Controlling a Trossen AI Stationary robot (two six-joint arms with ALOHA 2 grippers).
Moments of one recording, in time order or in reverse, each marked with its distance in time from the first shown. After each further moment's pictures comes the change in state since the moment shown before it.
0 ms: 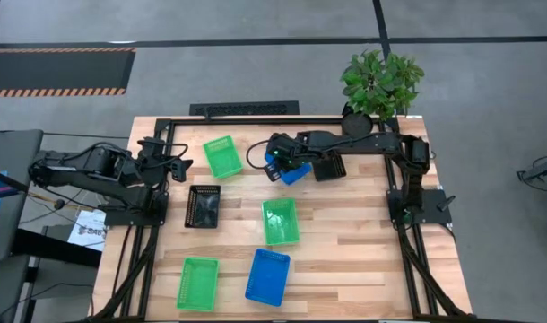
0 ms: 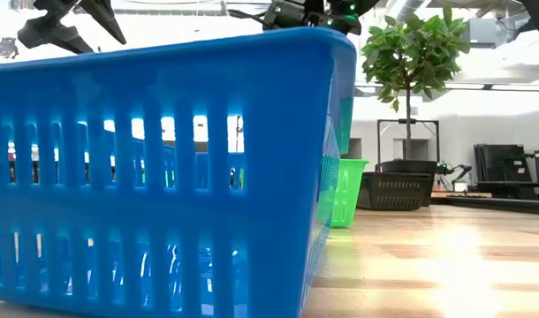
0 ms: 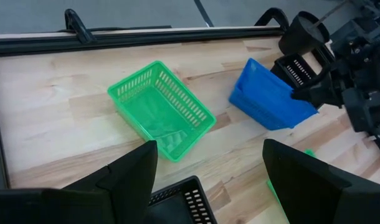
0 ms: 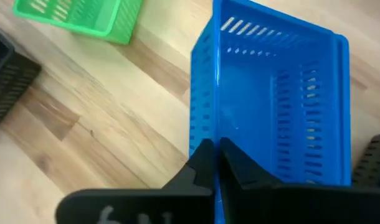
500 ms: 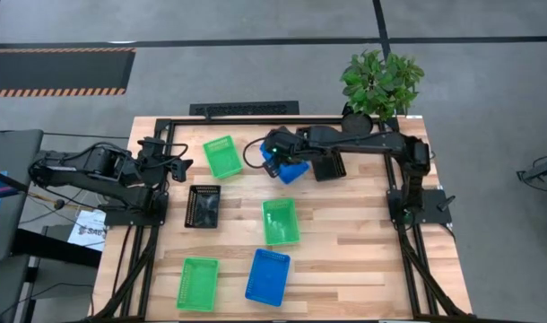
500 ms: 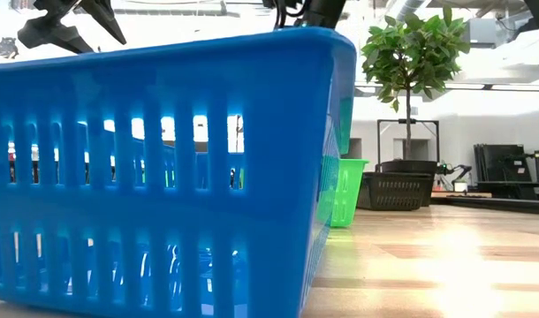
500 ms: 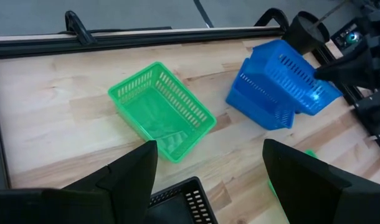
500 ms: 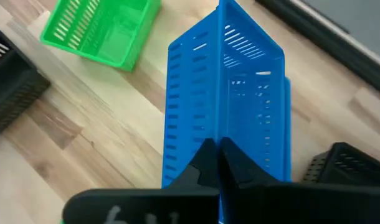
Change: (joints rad) left arm 0.000 0.000 0.000 0.000 -0.005 0.003; right arm 0.043 -0.002 0.190 -0.187 0.158 -0.070
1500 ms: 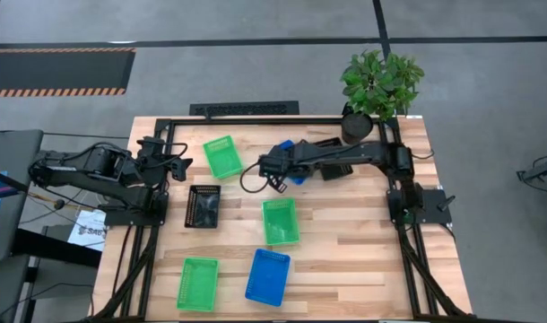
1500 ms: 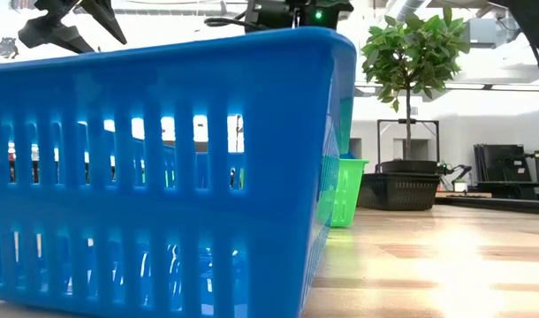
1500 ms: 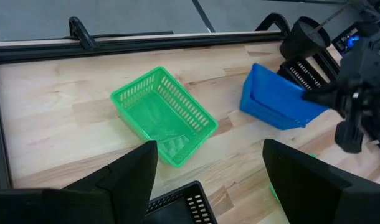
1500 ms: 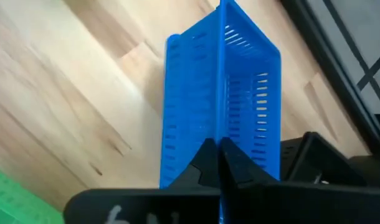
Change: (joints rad) left arm 0.000 0.000 0.000 0.000 -0.017 0.001; right arm 0.066 0.146 0.011 -0.186 0.177 -0.098
